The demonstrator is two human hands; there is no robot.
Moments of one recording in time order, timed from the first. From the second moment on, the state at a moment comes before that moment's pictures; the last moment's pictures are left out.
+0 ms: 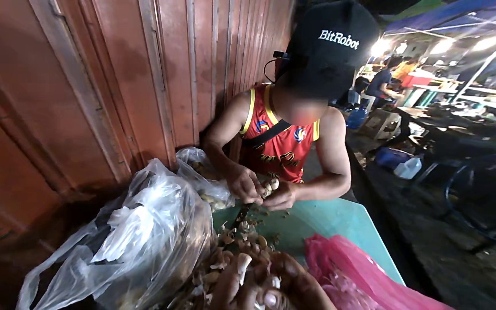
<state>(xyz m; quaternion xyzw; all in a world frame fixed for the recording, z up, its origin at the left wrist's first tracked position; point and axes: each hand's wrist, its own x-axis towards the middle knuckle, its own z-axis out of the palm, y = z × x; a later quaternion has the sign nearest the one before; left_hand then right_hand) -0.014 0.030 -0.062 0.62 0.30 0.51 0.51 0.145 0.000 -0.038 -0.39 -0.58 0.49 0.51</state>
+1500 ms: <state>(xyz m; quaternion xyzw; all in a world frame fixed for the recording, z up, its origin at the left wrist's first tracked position) -0.022 0.024 -0.032 0.62 0.39 0.43 0.53 0.135 -0.013 -0.012 -0.54 -0.70 0.25 0.39</state>
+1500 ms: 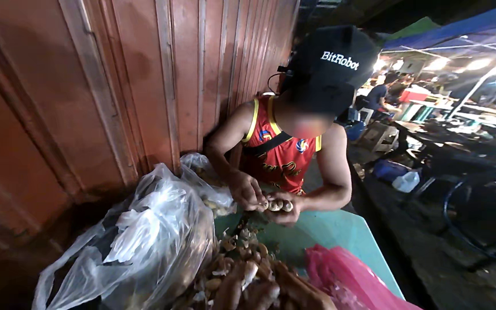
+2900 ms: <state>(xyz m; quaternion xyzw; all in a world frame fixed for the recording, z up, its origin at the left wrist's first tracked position) -0.016 0.028 -0.037 0.45 0.40 0.52 0.61 0.162 -0.011 -0.016 -0.61 -0.66 0.25 0.37</state>
